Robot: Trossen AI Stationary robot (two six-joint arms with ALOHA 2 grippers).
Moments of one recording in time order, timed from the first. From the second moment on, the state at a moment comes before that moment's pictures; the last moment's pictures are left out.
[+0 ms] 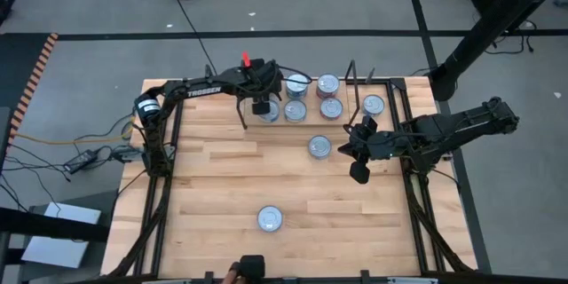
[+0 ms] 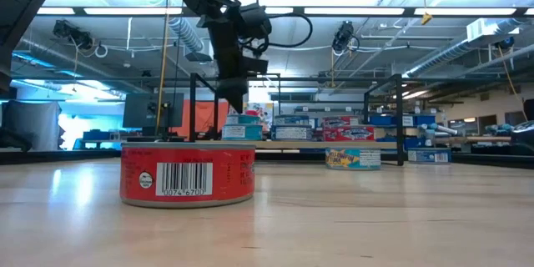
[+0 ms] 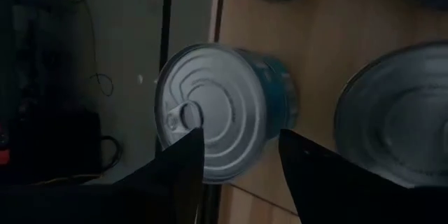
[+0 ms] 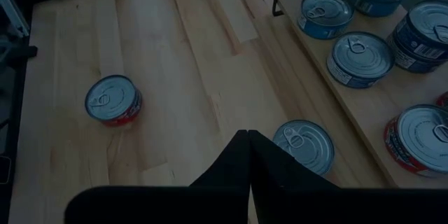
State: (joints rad) left arm 0.48 1.87 1.52 -0.69 -0.45 0.53; right arm 0.27 1.09 1.11 -0.82 0.36 0.49
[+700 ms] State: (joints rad) left arm 0.51 1.87 1.52 -0.59 -0.25 0.15; right arm 0.27 1.09 1.11 -0.82 0.35 0.49
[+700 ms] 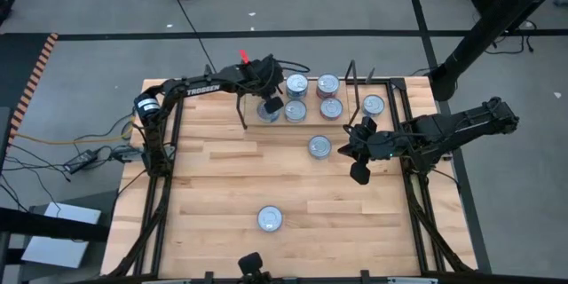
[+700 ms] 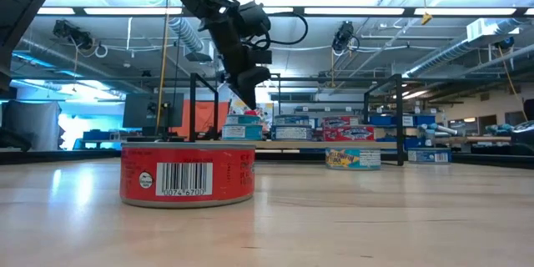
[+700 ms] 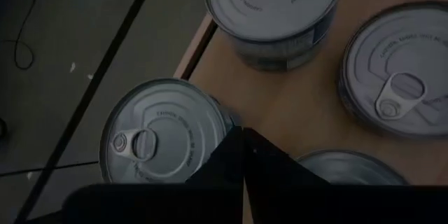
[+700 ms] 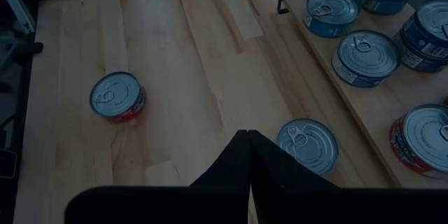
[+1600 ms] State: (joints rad) left arm 0.52 1.94 1.55 -0.59 -0.22 0.03; right arm 0.27 1.09 1.11 -0.81 0.35 0.48
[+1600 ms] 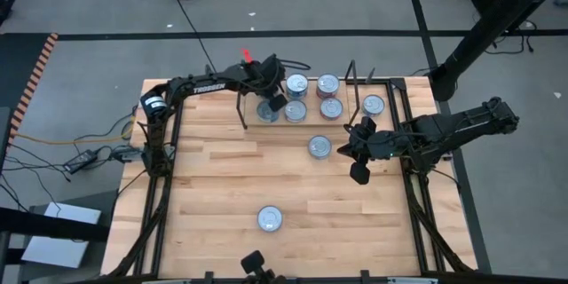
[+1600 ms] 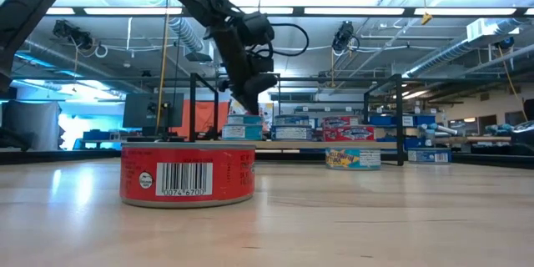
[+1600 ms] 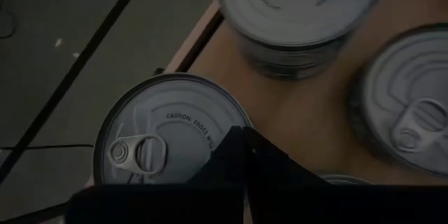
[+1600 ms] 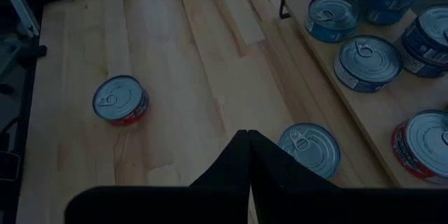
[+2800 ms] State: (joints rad) left arm 0.40 1.90 1.58 -0.41 -0.15 -0.02; right arm 0.28 1.10 1.11 -0.77 0.37 0.47
